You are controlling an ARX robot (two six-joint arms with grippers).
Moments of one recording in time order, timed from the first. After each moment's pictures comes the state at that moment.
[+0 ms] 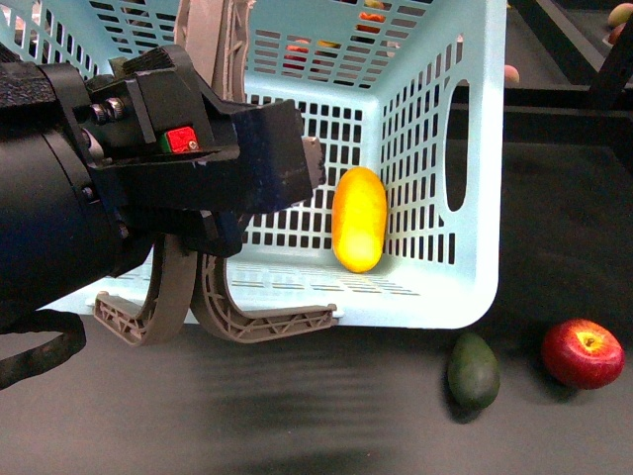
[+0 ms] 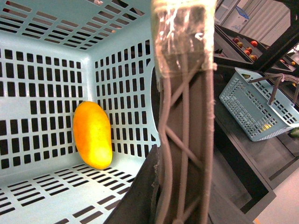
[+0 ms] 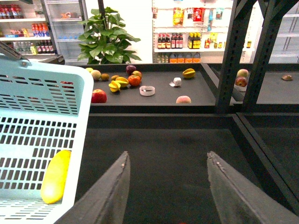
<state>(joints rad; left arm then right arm) -0.53 1.51 0.34 1.06 0.11 -0.37 0.00 0.00 0.01 0.00 0.00 0.00</state>
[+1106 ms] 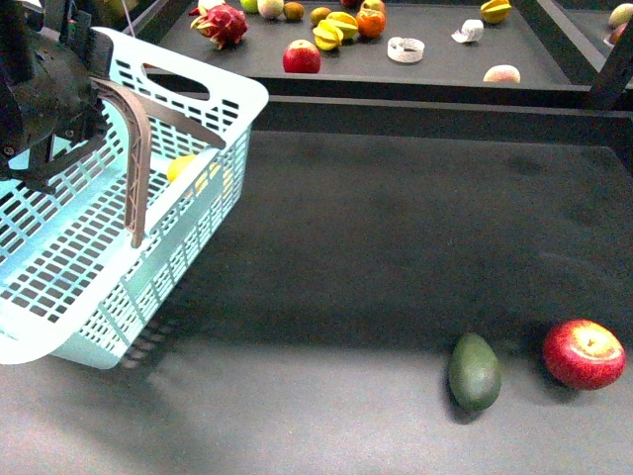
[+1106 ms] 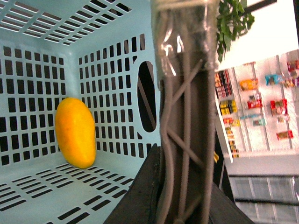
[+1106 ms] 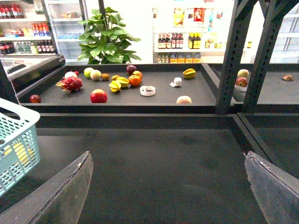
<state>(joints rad) -0.19 2.01 0.85 0.91 -0.44 -1.21 0.00 0.00 0.01 0.00 0.00 0.00</state>
